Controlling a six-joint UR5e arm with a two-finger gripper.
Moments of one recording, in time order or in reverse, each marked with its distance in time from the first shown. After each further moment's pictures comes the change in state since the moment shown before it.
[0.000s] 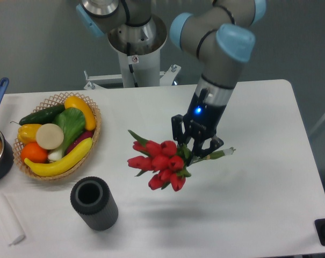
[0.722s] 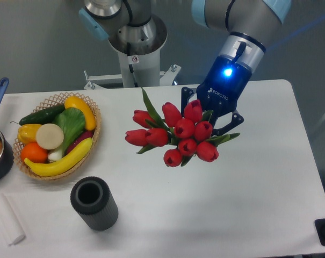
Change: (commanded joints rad) arm 0.063 -0.003 0.031 0.002 -0.237 -0.137
